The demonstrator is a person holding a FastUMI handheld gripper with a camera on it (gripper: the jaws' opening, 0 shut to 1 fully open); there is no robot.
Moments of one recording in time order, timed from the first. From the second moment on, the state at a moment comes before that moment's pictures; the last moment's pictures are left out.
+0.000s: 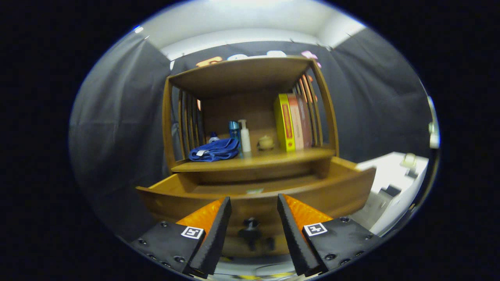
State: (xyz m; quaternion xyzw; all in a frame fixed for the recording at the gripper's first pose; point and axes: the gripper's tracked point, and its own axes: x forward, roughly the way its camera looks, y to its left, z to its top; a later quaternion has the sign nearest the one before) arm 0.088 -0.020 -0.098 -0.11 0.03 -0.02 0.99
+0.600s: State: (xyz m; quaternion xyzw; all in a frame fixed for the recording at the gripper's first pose) arm 0.195 -0.023 -0.022 -0.16 -0.02 -0.03 0.99
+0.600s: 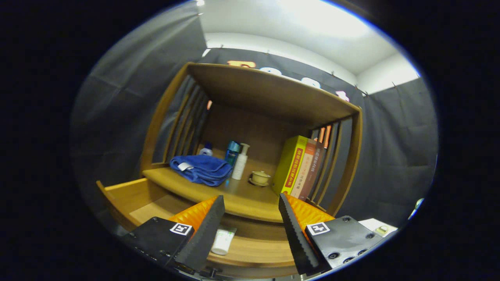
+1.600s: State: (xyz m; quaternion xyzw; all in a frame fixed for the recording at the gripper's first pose) arm 0.239 -0.001 -0.190 0.00 0.44 0.01 0.90
